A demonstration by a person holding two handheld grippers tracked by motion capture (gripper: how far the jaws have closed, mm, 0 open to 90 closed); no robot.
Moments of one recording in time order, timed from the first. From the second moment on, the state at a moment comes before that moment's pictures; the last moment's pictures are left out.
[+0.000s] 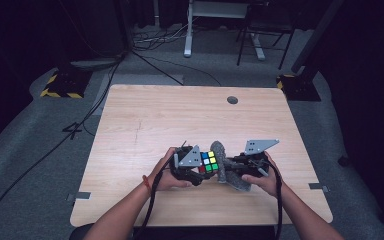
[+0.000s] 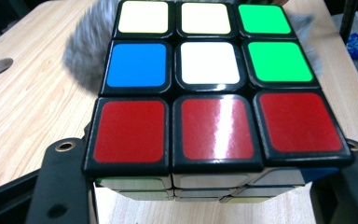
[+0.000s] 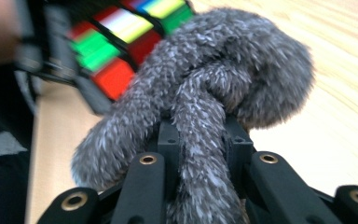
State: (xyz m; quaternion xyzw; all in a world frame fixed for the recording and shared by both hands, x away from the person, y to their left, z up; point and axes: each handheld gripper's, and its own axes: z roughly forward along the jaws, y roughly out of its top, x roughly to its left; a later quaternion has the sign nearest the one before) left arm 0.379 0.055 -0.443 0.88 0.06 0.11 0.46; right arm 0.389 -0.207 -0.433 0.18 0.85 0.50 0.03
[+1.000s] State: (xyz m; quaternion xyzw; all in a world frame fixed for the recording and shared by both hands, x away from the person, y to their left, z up) left arm 0.380 0.052 -0.449 0.89 0.06 0.10 0.44; right arm 0.379 -0.208 -0.414 0.14 0.83 0.54 0.05
